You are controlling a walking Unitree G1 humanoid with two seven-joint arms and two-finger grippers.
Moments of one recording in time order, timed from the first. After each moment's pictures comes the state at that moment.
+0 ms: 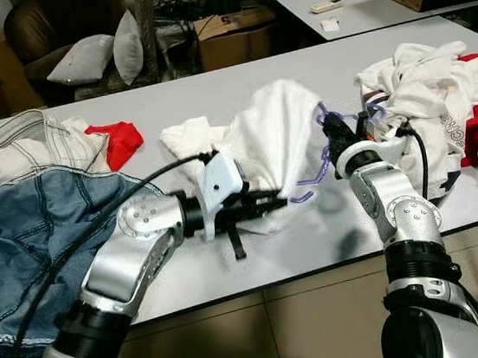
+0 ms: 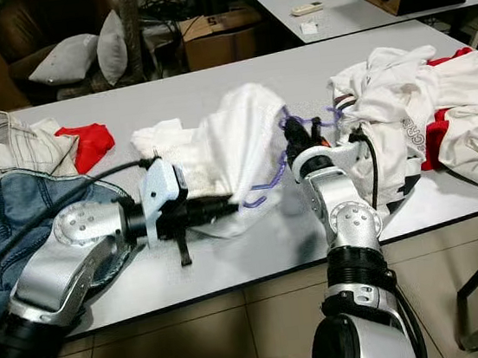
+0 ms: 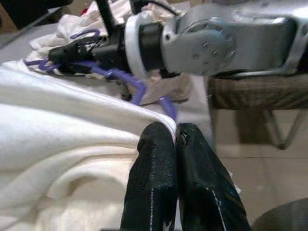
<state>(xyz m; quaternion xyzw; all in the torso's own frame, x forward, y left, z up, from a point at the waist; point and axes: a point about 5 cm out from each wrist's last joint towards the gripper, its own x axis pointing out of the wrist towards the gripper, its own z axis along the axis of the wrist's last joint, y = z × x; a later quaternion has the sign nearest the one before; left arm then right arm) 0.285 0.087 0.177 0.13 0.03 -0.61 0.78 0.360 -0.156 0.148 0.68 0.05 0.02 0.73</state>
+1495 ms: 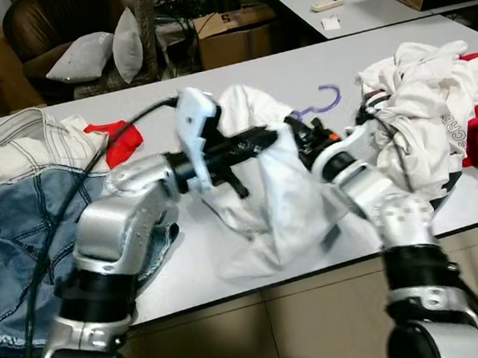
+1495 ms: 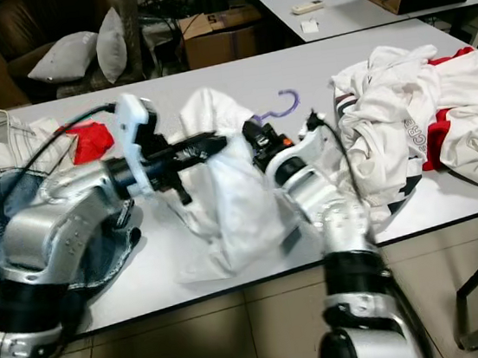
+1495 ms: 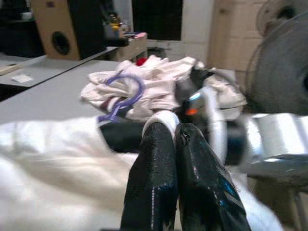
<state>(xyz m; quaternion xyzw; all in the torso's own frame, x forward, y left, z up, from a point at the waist) 0.320 0.094 0.228 0.02 -0.01 -0.52 0.85 0.346 -0.117 0.169 0.49 0.09 0.19 0.84</state>
